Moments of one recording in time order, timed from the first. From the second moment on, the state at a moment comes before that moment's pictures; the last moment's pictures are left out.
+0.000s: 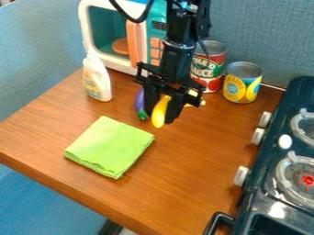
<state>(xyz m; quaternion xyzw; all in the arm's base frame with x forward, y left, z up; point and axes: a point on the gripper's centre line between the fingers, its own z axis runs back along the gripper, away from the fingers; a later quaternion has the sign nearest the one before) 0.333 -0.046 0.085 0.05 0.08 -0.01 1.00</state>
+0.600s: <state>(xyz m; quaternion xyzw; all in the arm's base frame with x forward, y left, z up) 0.317 -0.054 0.035 0.01 0.08 -0.02 1.00</state>
